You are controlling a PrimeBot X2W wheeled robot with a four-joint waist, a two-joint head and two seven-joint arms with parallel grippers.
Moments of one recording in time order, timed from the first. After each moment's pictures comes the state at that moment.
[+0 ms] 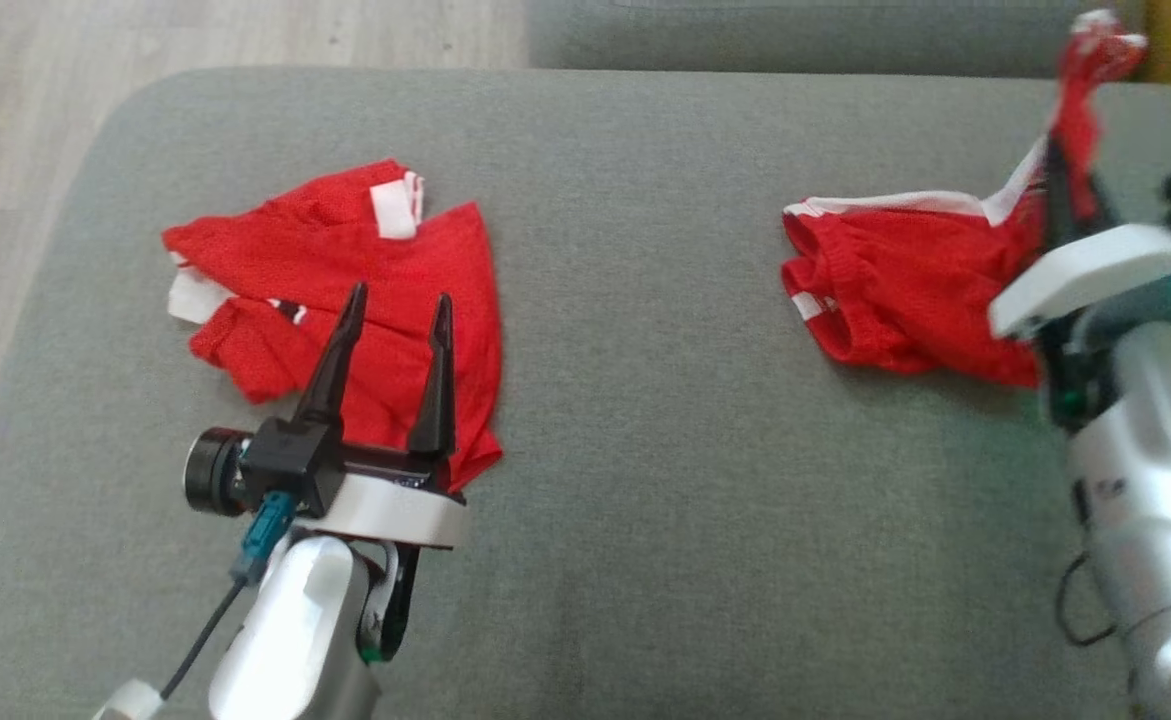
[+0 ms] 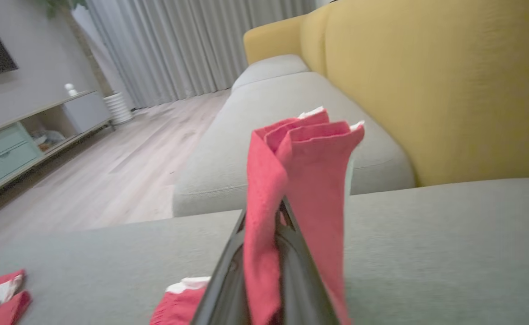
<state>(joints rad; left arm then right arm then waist) -0.32 0.07 -0.33 0.32 -0.24 0.04 -0.26 -0.73 -0.21 0.04 0.92 0.34 0.13 -0.17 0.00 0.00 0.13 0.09</state>
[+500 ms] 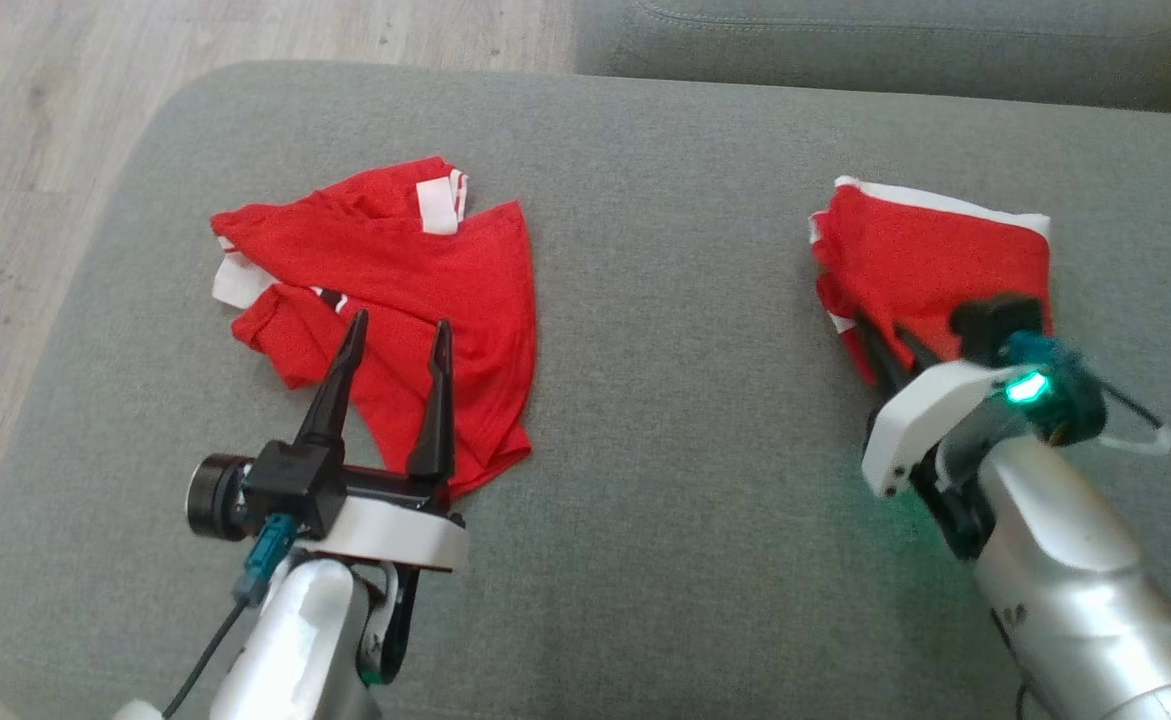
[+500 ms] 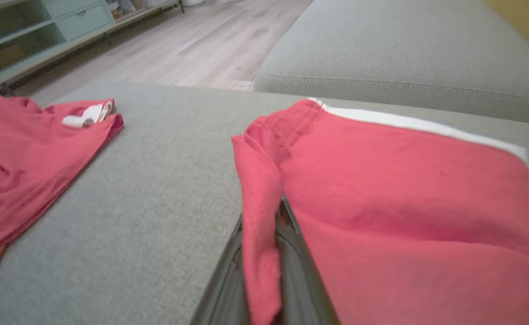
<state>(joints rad) -0.27 0.07 -0.33 0.32 -0.24 0.04 -0.26 -0.58 -0.17 0.35 0.86 0.35 0.13 -0.08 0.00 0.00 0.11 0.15</state>
